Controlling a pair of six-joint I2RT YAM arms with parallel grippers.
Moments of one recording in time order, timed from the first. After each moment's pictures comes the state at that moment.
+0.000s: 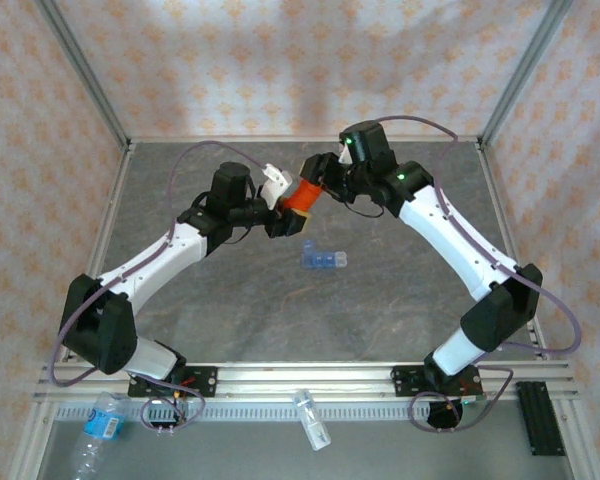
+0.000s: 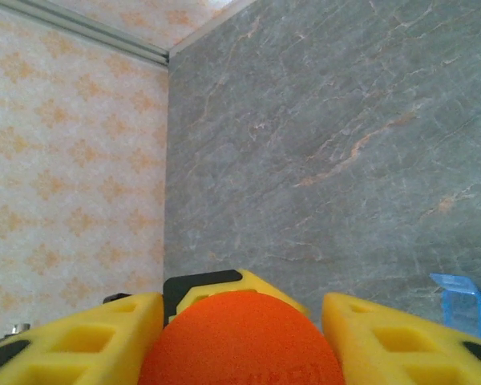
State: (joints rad) left arm -0.43 1.45 1.09 -0.12 0.63 0.11; right arm 0.57 1.58 1.62 -0.68 -0.27 0.90
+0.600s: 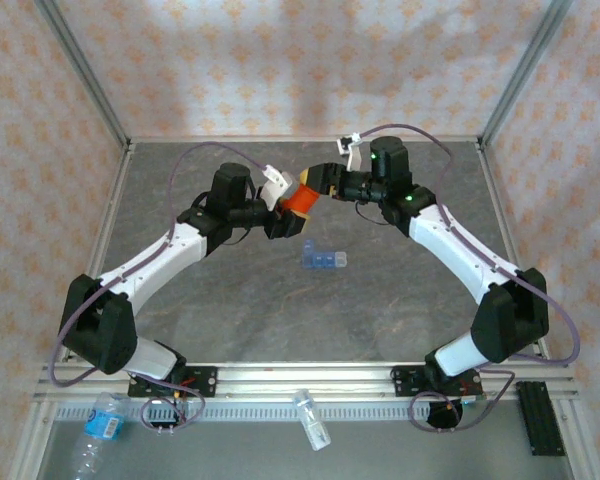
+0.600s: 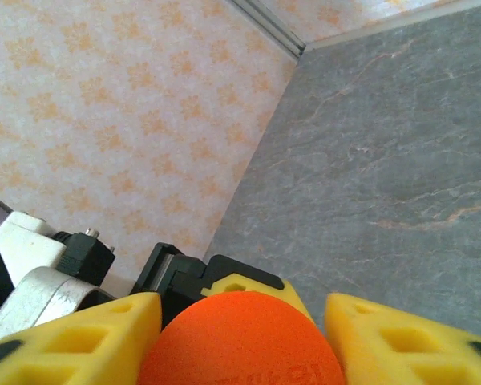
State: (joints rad) left arm -0.43 1.45 1.09 -0.15 0.63 0.11; right arm 0.46 1.49 1.26 -0.13 -0.66 0.68
